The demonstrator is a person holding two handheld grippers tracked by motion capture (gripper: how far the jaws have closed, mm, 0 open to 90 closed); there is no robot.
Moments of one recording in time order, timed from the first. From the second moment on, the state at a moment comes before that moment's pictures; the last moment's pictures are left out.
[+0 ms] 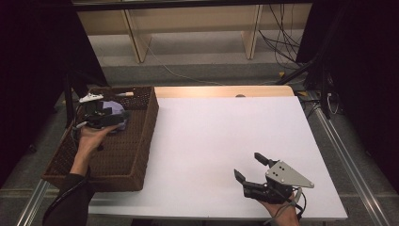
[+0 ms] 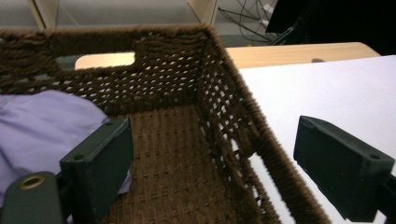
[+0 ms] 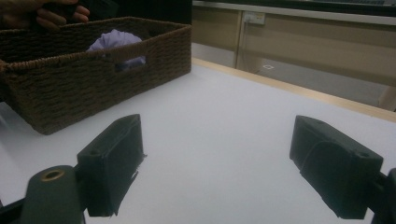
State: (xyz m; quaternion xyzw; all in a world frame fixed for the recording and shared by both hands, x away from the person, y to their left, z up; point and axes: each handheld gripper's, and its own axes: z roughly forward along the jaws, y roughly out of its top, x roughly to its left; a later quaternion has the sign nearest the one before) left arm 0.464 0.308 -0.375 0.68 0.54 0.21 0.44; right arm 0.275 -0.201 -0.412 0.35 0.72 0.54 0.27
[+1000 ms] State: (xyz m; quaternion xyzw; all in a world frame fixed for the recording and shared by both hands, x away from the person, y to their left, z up) left arm 0.488 0.337 -0.388 0.68 0.60 0.21 0.36; right arm 0.277 -0.197 -0.414 0.34 0.73 0.53 0.27
